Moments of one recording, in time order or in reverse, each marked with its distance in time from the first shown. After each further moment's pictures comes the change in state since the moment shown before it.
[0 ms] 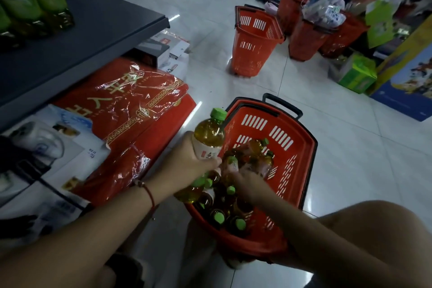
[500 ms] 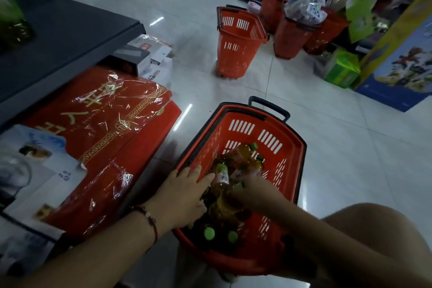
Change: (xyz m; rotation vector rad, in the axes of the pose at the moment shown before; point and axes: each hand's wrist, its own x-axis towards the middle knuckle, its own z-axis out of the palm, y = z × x) left_hand 0.017 -0.011 0.036 1.045 -0.398 0.239; right_hand 0.011 0.010 -0.039 -0.236 0.023 0.078
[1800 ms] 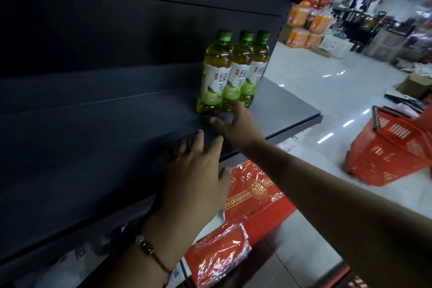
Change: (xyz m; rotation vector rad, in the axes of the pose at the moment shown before) left_hand -0.195 -0.203 -0.118 -0.322 0.732 -0.937; right_hand 0.062 -0.479 0.045 0.048 0.212 -0.963
